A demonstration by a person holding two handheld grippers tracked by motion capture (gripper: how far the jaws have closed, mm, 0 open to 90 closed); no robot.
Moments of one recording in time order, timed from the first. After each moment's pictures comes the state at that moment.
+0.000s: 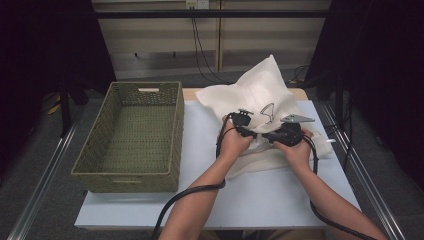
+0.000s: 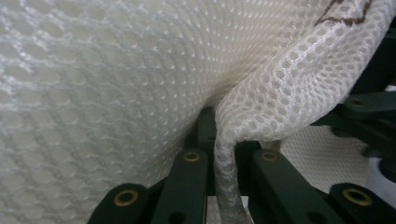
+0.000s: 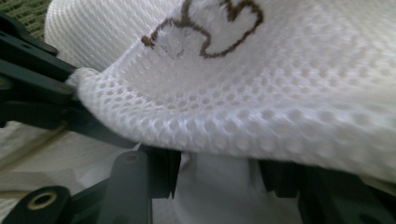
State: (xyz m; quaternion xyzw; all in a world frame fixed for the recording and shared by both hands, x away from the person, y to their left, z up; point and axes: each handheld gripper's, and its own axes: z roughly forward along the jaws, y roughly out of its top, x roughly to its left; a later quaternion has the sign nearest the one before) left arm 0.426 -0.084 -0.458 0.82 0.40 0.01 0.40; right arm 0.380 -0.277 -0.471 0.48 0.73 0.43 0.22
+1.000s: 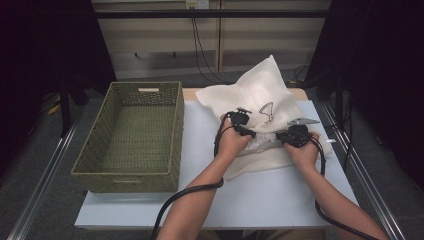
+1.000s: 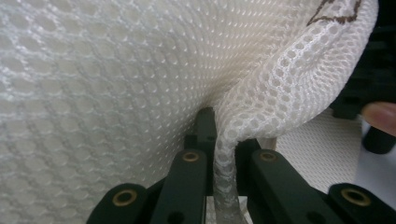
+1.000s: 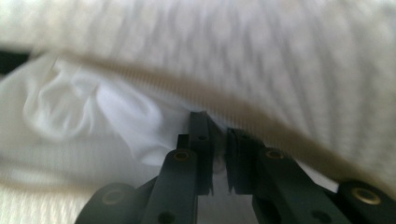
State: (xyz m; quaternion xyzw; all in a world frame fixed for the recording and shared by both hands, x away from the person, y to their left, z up) left arm 0.425 -0.076 -0.450 0.82 0.40 -0.01 0.40; right arm 0.386 -0.305 -0.491 0.51 0.74 0.36 0.23
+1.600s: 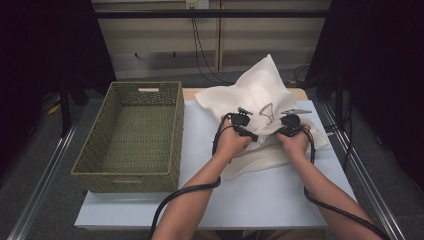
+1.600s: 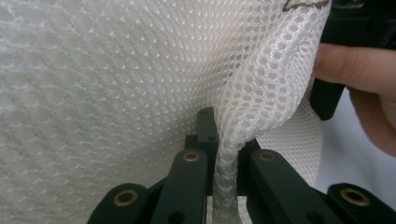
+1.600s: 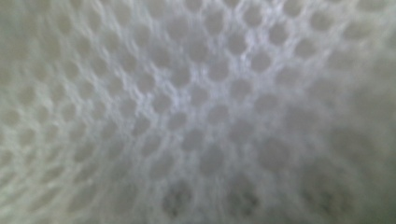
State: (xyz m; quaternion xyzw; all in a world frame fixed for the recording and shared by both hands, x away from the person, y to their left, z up) left arm 0.422 -0.078 -0.455 0.84 0.38 -0.06 0.39; right arm 0.421 -0.294 -0.490 0.54 0.72 0.38 0.21
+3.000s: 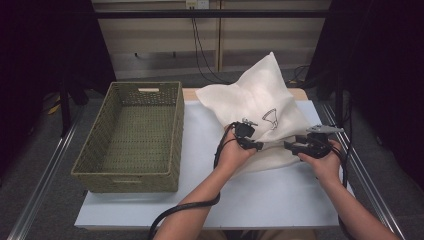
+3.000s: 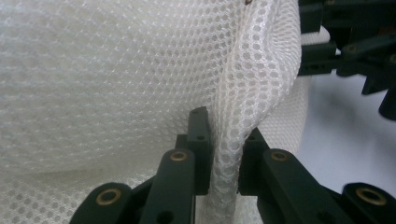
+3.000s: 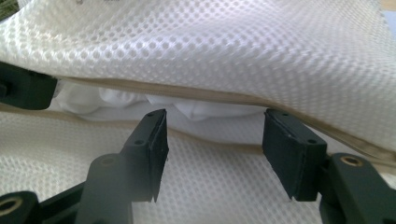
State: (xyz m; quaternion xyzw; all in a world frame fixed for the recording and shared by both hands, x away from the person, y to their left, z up) left arm 0.382 -0.080 -0.452 0.84 0.34 -0.01 0.42; right arm 0.332 -0.337 -0.467 0.52 0.73 0.39 0.22
